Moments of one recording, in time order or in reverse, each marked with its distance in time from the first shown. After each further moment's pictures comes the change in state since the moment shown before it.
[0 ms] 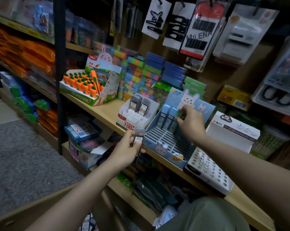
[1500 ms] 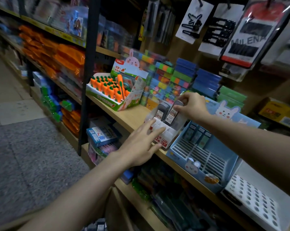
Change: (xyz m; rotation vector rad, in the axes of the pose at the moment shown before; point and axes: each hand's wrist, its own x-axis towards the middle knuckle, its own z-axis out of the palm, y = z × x) left_hand 0.034 0.022 -0.062 1.046 -0.075 0.324; right_hand 0.086 -0.082 0.052 0.002 -0.085 -0.119
